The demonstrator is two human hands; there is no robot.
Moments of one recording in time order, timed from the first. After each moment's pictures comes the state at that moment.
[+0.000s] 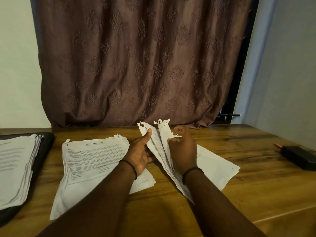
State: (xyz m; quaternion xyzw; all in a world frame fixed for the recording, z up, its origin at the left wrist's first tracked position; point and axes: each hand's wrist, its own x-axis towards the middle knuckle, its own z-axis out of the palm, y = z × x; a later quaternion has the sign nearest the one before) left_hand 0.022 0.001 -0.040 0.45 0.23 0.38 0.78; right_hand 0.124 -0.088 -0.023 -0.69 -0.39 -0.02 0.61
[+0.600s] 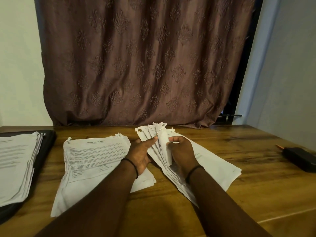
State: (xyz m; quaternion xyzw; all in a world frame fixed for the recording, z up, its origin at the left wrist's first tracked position) left_hand 0.026 -0.002 -0.043 0.44 0.24 0.41 0.76; right_hand 0.127 -0.079 -0.030 -0.67 -0.32 0.20 0.64
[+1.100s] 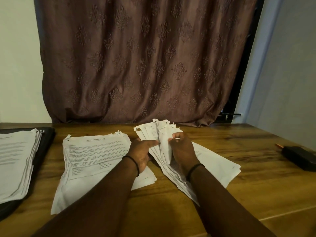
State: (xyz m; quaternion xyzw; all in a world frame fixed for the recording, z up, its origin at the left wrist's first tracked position) left_hand 0.027 -0.003 -0.045 0.46 0.27 0.43 0.73; right_hand 0.136 -0.080 -0.031 -0.67 -0.38 0.16 0.61
